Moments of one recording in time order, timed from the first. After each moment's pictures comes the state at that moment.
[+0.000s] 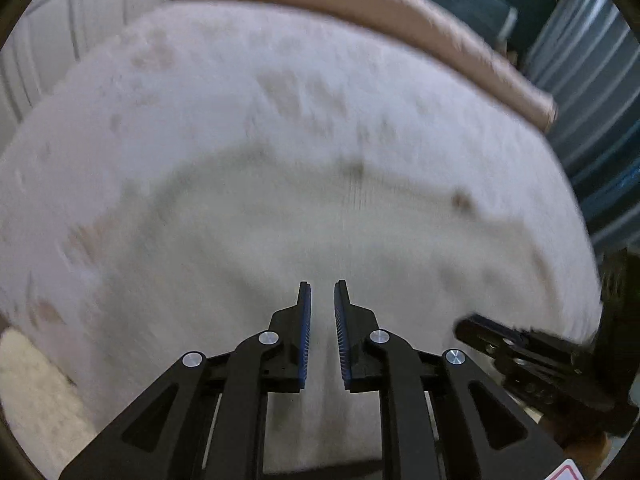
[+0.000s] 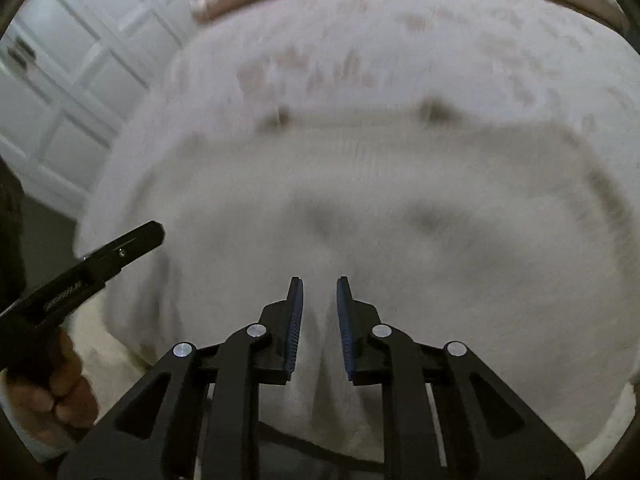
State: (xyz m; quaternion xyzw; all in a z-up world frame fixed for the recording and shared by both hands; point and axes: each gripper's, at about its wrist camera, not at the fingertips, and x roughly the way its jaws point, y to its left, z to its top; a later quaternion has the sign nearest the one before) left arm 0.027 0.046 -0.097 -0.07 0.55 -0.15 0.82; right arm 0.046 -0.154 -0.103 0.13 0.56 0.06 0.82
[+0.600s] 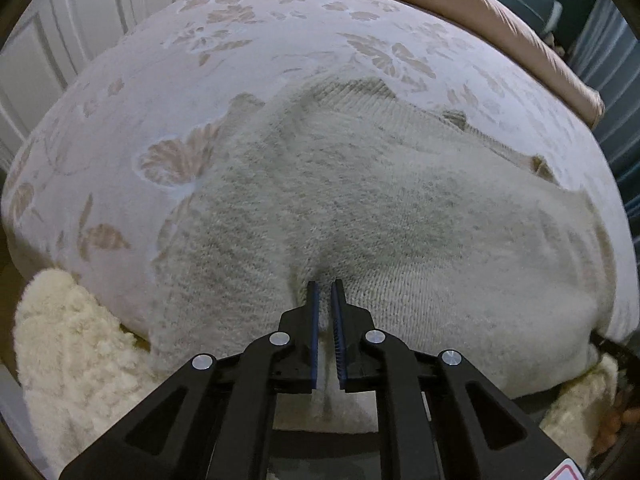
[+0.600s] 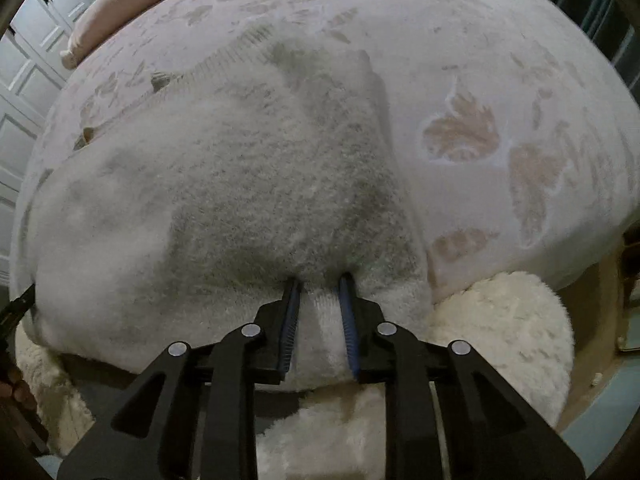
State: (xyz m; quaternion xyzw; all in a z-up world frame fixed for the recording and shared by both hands) left arm -0.001 0.105 -0.120 -0.04 0.56 -0.06 0.82; right arm -0.048 -0.290 -0.113 0.17 0.58 -0.14 0.79
